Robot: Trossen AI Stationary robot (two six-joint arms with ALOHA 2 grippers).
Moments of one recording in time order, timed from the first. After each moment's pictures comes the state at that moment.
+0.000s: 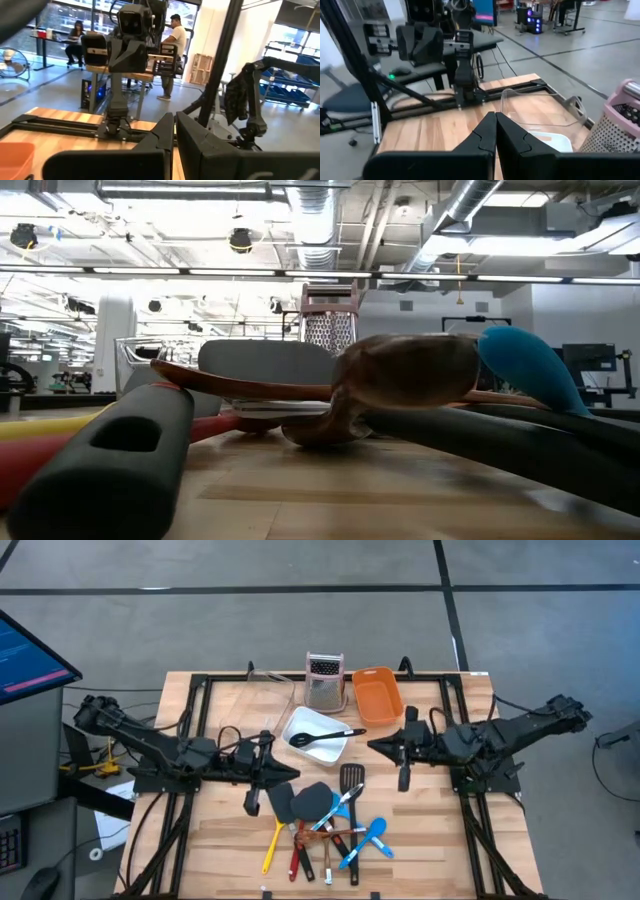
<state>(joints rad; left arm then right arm) -0.42 1.14 0.88 0.36 -0.35 -0.16 0.41 1.09 1.10 -0.24 0.60 0.22</state>
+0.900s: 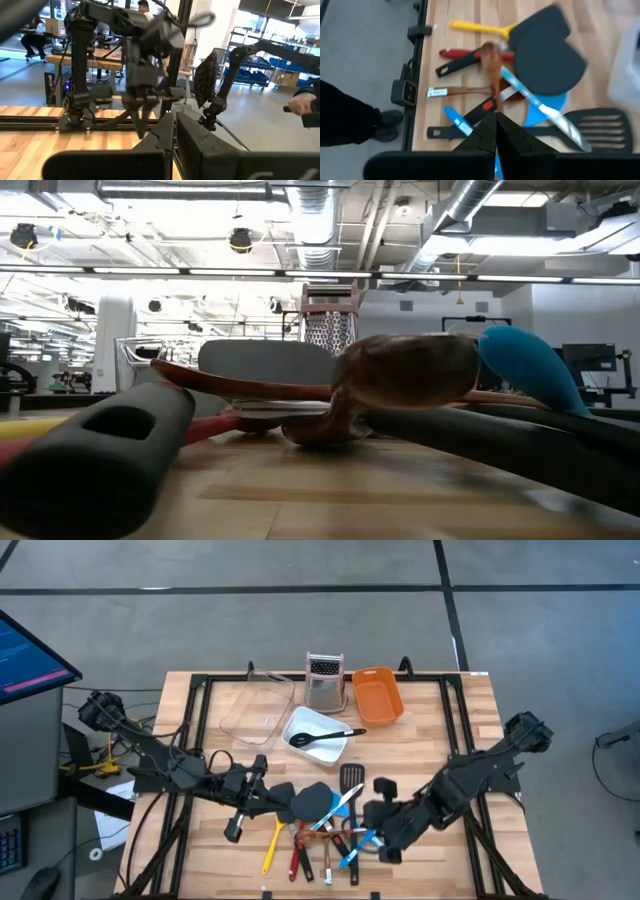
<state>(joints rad) -0.58 1.14 0.88 0.32 -0.35 -0.15 0.63 1.60 1.48 -0.83 0.31 0.58</state>
